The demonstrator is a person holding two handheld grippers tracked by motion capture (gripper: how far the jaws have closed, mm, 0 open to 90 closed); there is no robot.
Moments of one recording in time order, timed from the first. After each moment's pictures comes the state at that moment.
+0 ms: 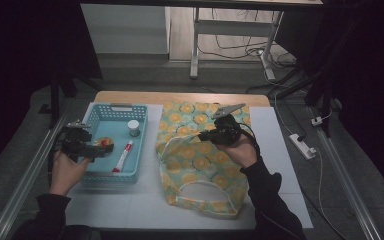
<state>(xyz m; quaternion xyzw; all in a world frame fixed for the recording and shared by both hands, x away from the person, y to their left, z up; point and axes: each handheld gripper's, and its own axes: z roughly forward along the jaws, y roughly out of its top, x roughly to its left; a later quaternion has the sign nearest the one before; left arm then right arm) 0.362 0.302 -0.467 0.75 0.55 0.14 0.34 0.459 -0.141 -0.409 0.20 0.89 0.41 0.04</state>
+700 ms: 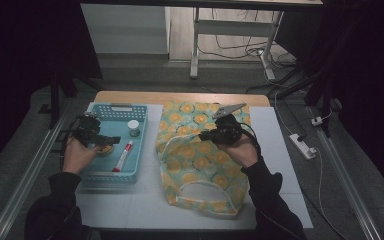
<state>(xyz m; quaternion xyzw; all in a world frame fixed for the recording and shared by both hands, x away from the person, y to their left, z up) 0.423 0.301 -0.487 0.77 0.55 0.11 0.30 0.459 -0.143 -0.407 0.20 0.89 0.42 0.04</state>
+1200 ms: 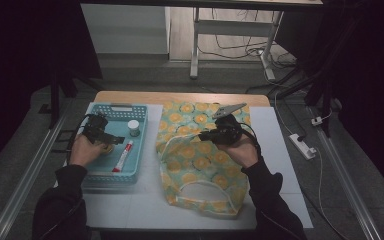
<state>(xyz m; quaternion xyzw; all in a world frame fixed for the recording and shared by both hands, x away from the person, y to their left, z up) 0.450 0.295 -0.507 0.79 0.55 0.09 0.25 0.458 -0.142 -0.406 0.19 0.89 0.42 0.04</state>
